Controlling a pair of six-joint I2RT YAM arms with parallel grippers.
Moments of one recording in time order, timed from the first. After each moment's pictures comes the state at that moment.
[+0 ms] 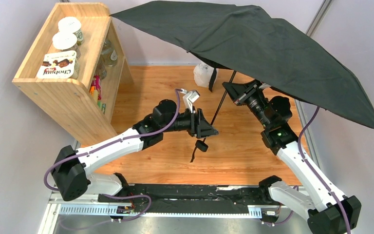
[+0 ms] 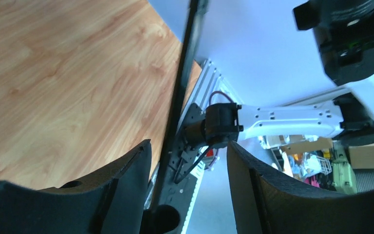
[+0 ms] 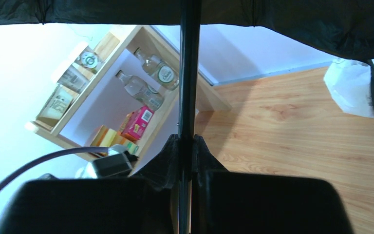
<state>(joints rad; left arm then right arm) -0.88 1.29 0.95 0.16 0.45 -0.75 0.41 0.93 0.84 0.28 -0.16 0.81</state>
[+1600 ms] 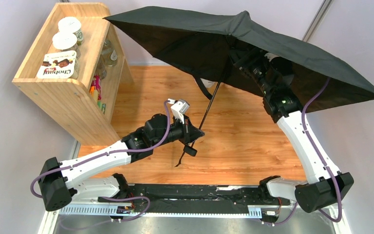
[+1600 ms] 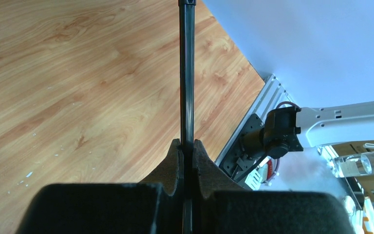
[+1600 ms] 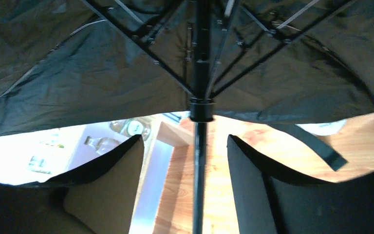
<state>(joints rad) -0.99 1.09 0.80 0.06 0.09 -0.58 0.31 1.24 1.35 -0.05 -0.04 0.87</state>
